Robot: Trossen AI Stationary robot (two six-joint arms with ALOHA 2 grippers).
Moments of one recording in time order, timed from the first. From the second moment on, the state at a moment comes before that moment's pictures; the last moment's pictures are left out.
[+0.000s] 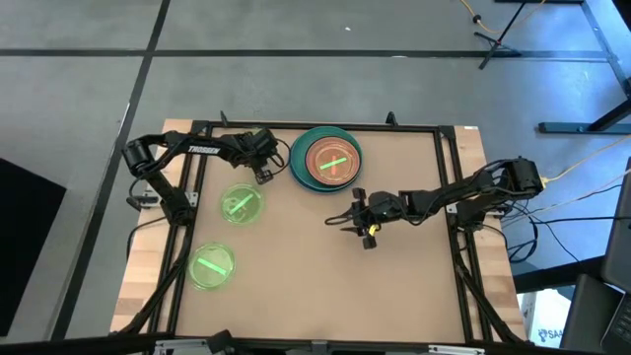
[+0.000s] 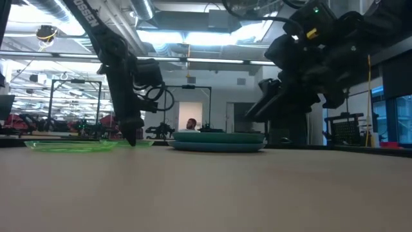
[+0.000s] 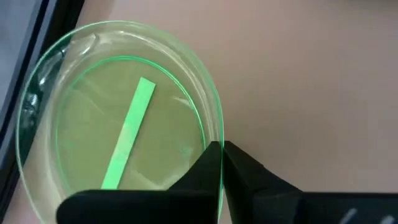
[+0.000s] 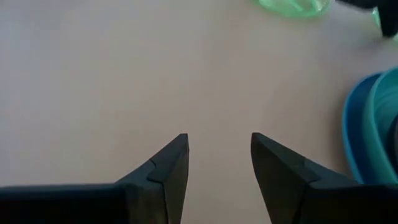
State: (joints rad) left arm 0.61 1.64 0.79 -0.35 -0.30 0.17; right arm 0.07 1.53 0.56 0.39 -0.05 -0.21
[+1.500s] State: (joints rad) left arm 0.29 1.76 0.86 0.36 -0.06 0.38; right arm 0.07 1.53 0.56 0.06 0.12 -0.02
